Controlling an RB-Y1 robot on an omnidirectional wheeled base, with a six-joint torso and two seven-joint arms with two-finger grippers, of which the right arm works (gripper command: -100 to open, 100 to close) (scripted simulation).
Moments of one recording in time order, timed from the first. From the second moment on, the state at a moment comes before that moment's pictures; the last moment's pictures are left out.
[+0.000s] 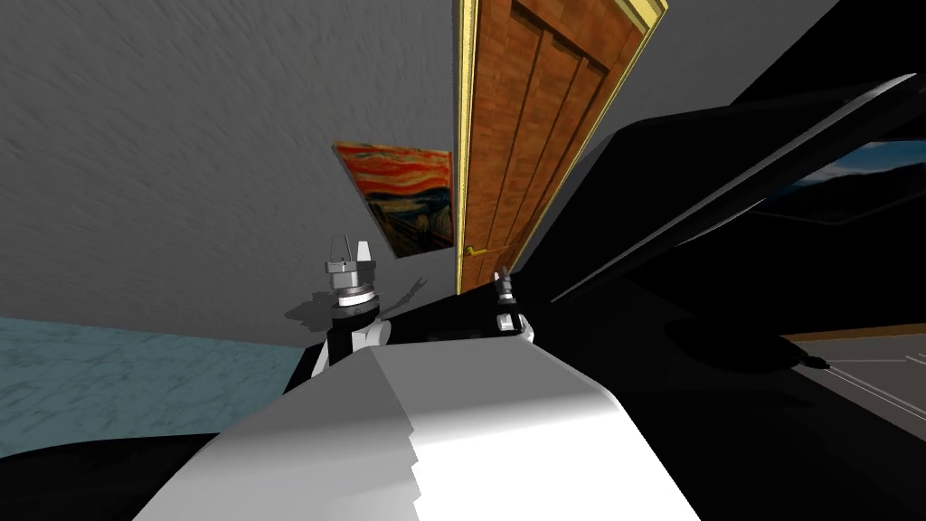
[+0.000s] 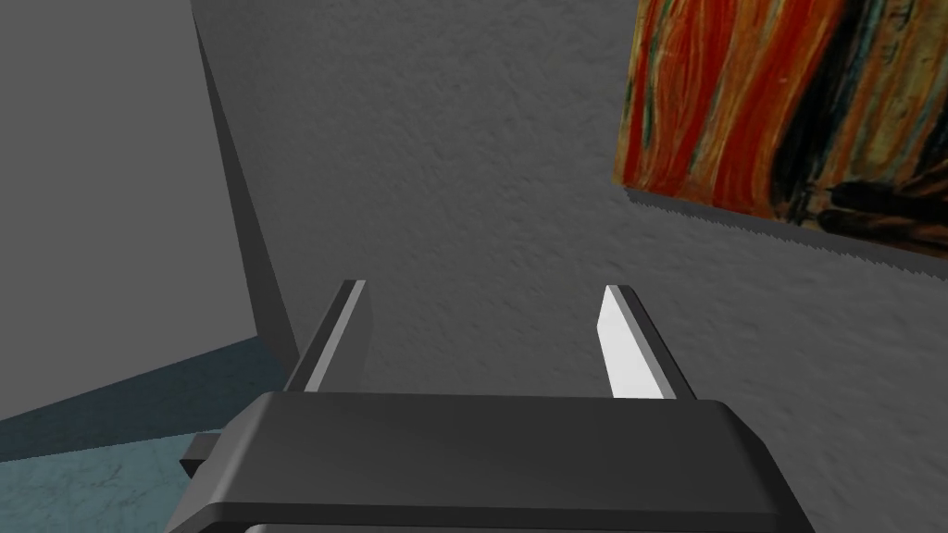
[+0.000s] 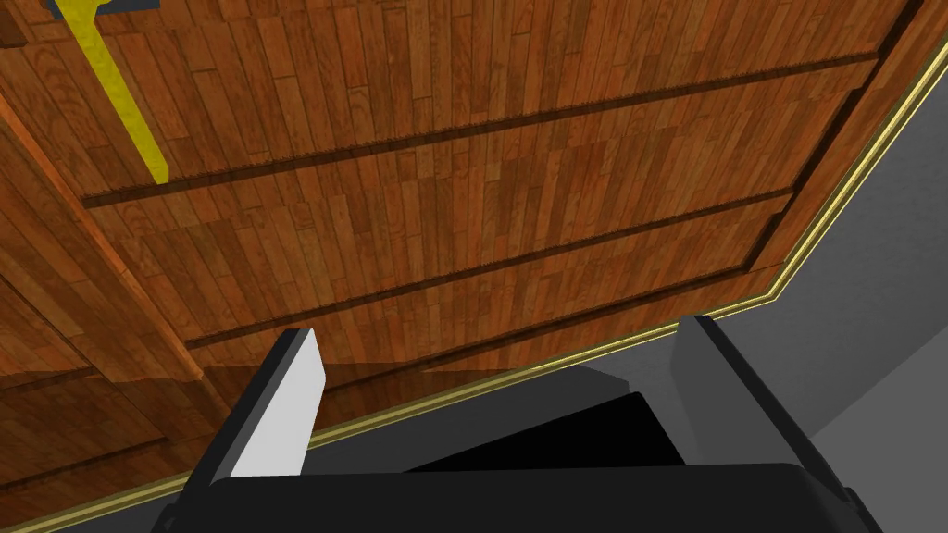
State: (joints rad) arm 0.12 -0.17 0.04 -1.27 -0.06 -0.77 -0.15
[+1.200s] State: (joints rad) arm 0.04 -0.21 0.05 -0.99 -0.07 -0.81 -0.18
